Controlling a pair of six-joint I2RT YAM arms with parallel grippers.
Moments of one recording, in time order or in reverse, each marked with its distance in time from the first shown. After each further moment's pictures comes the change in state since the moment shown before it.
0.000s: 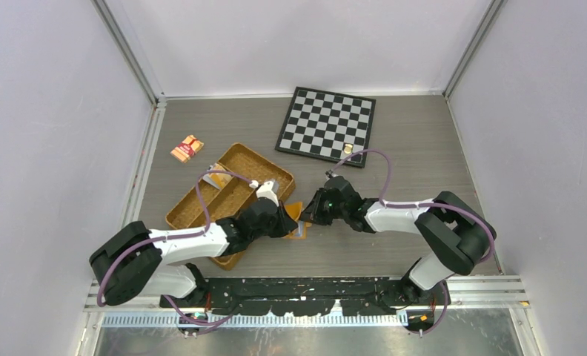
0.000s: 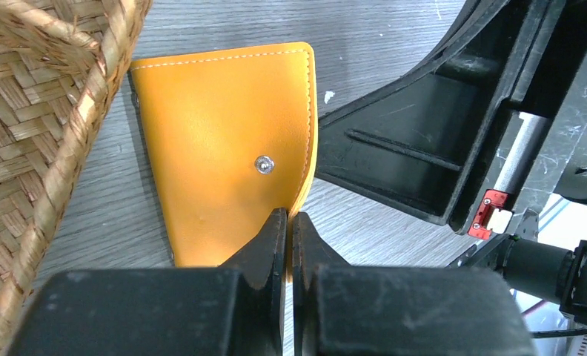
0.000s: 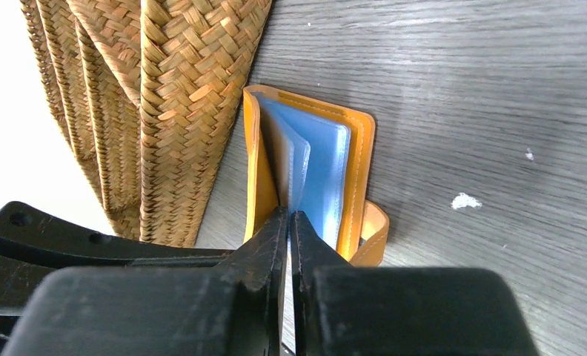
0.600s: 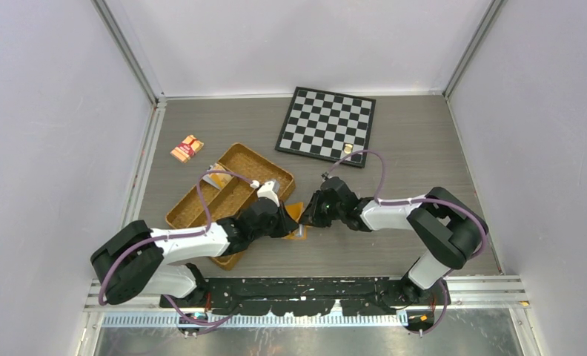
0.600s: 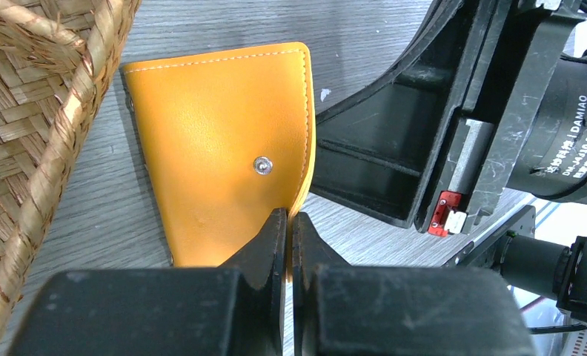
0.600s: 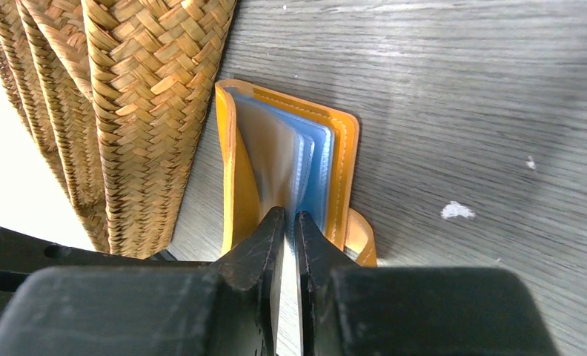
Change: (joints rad) left arm 0.000 0.010 0.000 0.019 0.017 -0.003; right arm 0.008 0.042 0.021 -0.028 -0.015 -0.046
